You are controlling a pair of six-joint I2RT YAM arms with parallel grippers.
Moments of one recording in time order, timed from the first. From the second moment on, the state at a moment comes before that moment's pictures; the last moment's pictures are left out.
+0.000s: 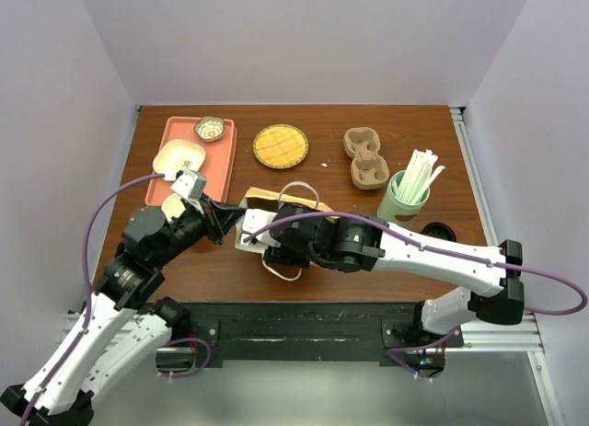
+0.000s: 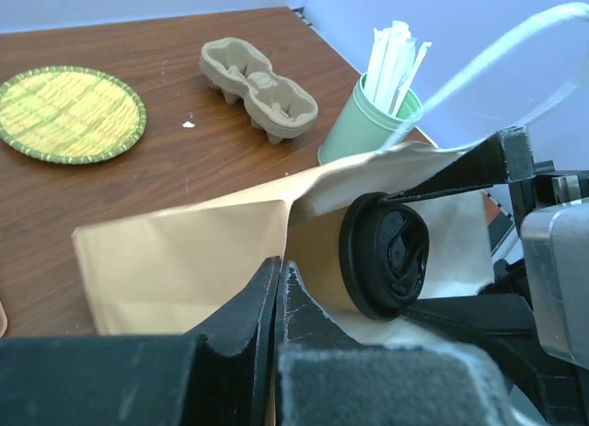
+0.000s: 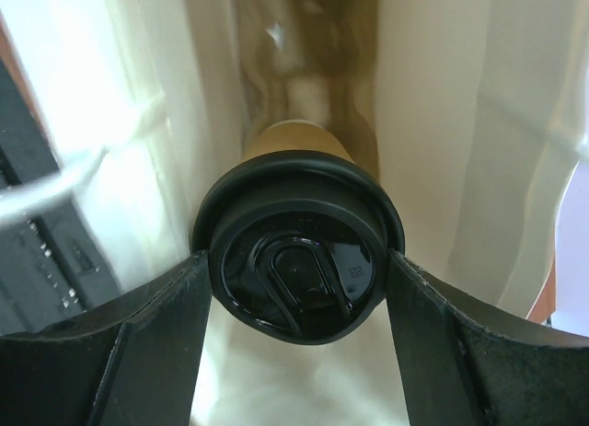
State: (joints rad) left arm -0.54 0.56 0.77 -0.30 0.22 -0.34; right arm 1.31 1.45 1.51 -0.92 0.46 -0.28
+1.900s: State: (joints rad) left arm -0.54 0.60 0.76 -0.42 0.23 -0.22; right arm 1.19 1.52 1.26 -0.63 0.43 -0.41
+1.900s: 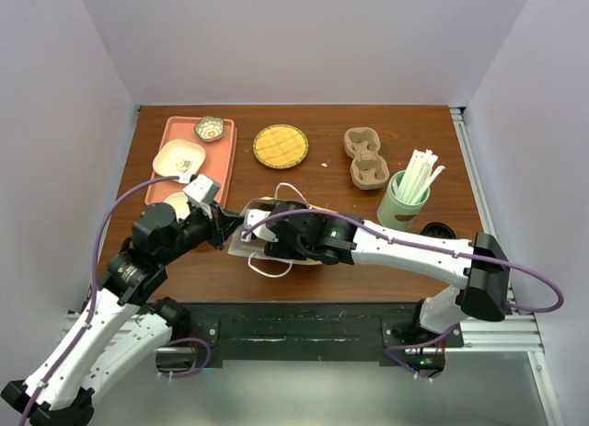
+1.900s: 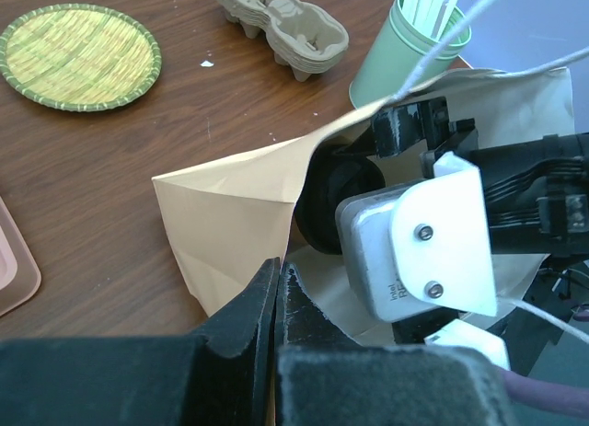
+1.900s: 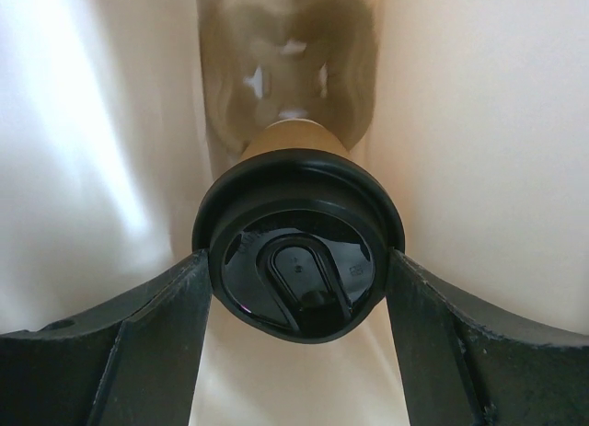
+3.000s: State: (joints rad) left arm -0.54 0.60 0.77 -0.44 0.23 -0.22; right arm 1.18 1.45 1.15 -0.61 0.45 -0.44
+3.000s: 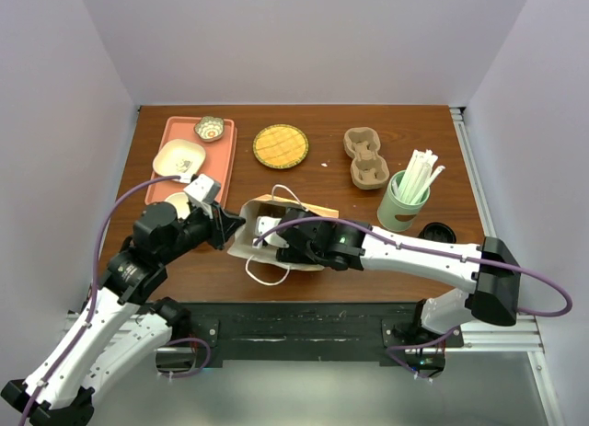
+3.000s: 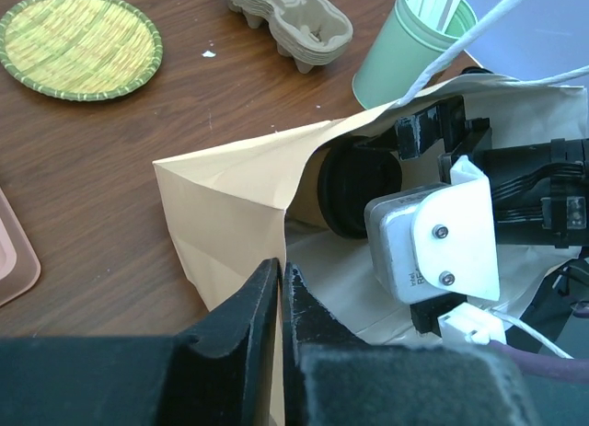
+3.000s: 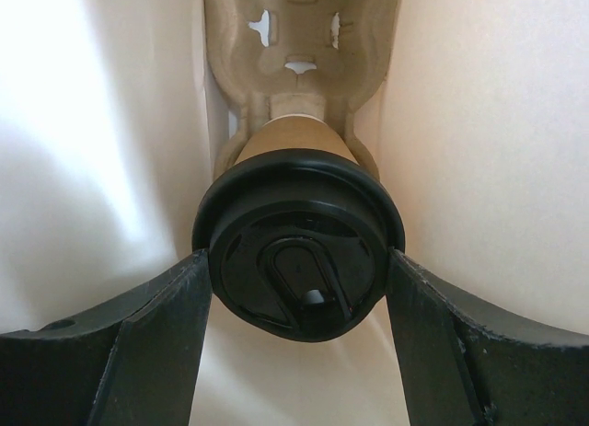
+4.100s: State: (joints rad) left arm -0.54 0.54 0.73 -0.44 0.17 -0.17; right arm 1.17 1.41 1.16 -0.54 0.42 -0.55
